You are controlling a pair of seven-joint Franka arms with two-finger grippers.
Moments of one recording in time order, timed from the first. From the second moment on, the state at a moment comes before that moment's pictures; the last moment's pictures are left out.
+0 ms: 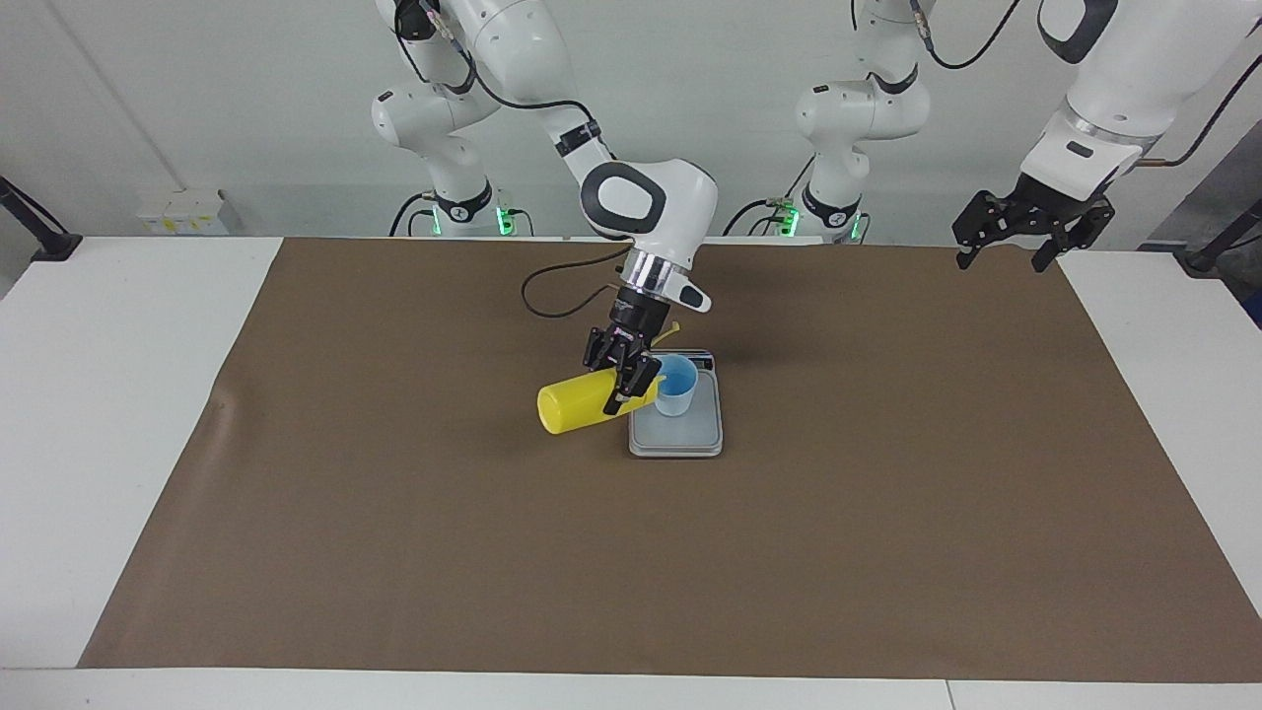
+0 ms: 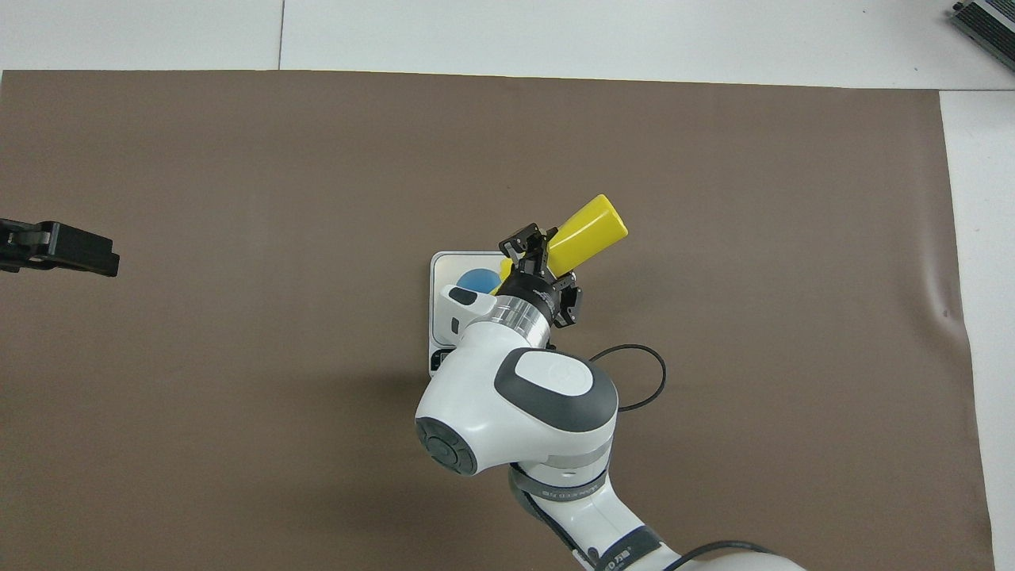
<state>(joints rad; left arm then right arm) 0.01 -0.01 -0.08 -1.54 -0.01 1.51 0.03 0.63 0.30 0.06 -1.88 -1.14 2.19 -0.65</state>
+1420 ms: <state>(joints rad) 0.01 -0.01 -0.08 -1.54 -0.01 1.51 0.03 0.45 0.14 0.06 -1.86 -0.53 2.24 -0.76</state>
